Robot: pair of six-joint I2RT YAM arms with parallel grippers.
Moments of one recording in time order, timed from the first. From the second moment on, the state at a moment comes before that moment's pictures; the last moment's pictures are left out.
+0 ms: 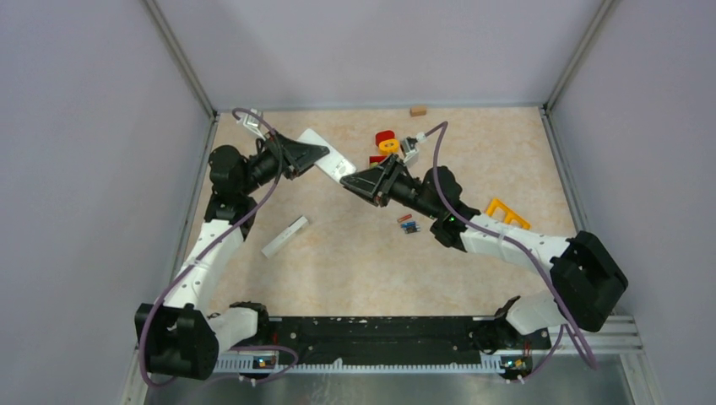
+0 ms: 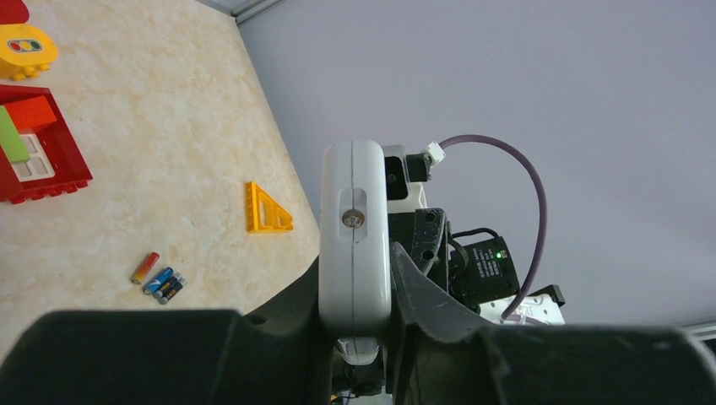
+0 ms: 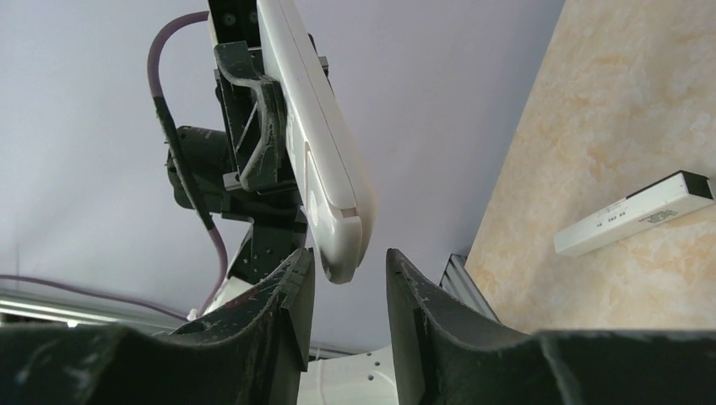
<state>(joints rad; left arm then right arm) -0.12 1.12 0.86 0.38 0.77 -1.20 0.80 1.39 0.84 0.65 -0.26 1.32</state>
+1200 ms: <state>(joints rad) -0.09 1.15 0.80 0.32 0.81 -1.03 0.80 1.43 0.91 0.41 -0.30 1.33</state>
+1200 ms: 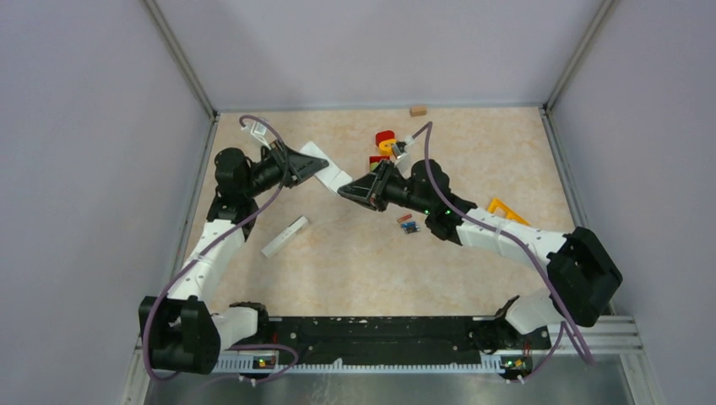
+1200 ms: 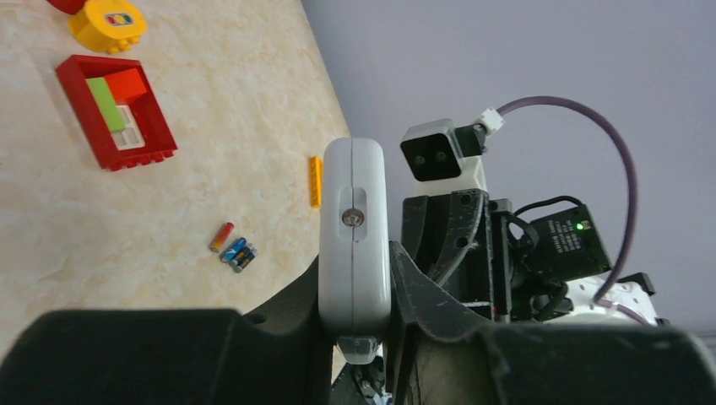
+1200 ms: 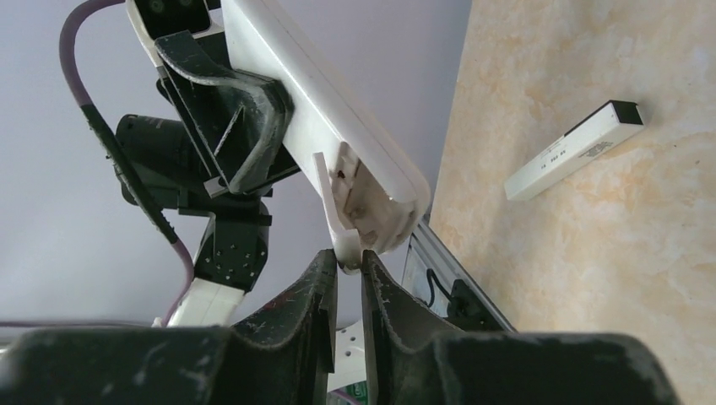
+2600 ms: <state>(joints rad) -0.12 1.15 0.80 0.19 0.79 -0.88 0.40 0.98 0.45 -0.20 -0.09 1.06</state>
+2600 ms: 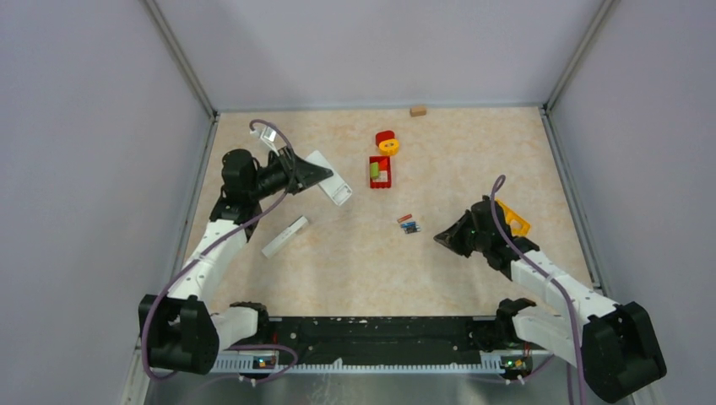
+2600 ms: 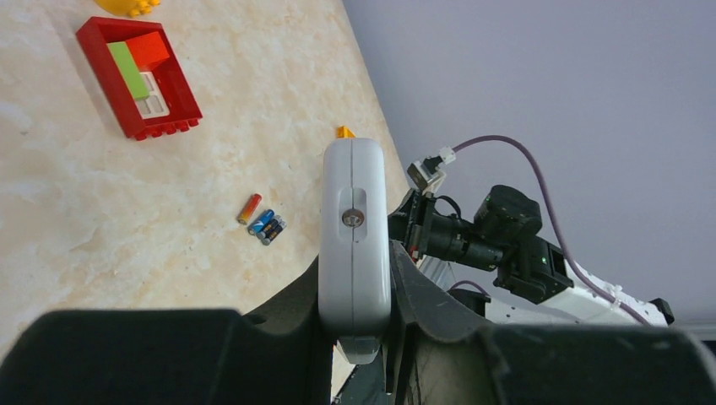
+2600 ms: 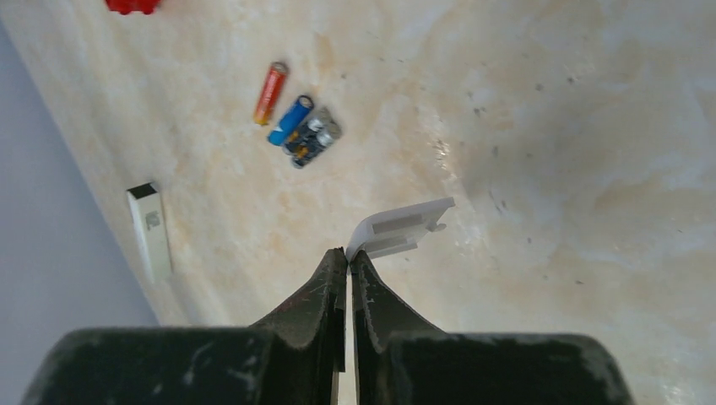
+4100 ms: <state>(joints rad) -0.21 1.04 0.73 0.44 0.93 -0.87 0.53 1.37 0.91 -0.37 0.00 0.80</state>
